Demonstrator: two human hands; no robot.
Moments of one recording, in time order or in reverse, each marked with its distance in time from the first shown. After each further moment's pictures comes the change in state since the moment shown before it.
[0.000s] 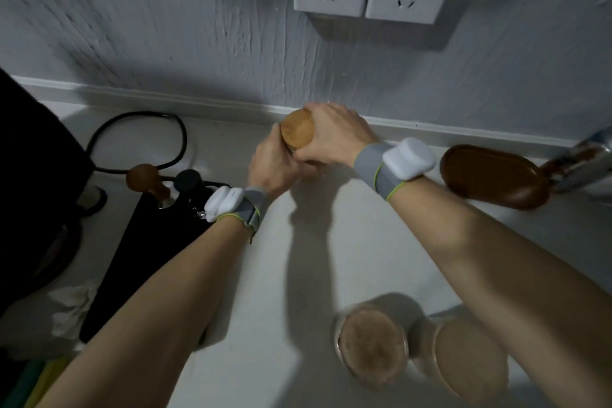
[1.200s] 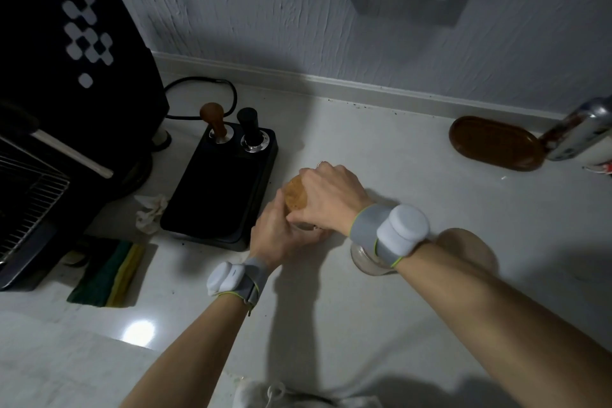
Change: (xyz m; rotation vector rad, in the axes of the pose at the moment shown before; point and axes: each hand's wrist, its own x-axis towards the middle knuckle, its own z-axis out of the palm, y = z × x) left_hand -0.222 -0.081 -0.011 0.006 -0.020 -0.136; right_hand -0.192 -0.083 0.057 -0.198 -0.117 -0.170
